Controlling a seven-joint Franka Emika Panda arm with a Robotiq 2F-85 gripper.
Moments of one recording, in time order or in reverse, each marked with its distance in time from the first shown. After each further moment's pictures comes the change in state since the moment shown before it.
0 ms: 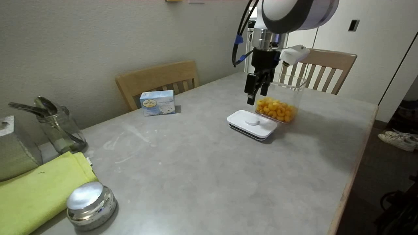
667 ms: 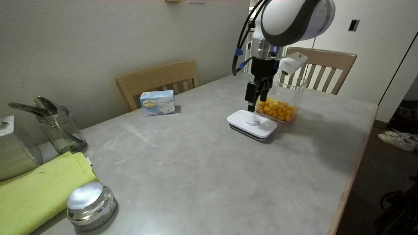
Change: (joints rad) arm 0.000 0.043 0.004 0.000 -0.033 0.034 0.000
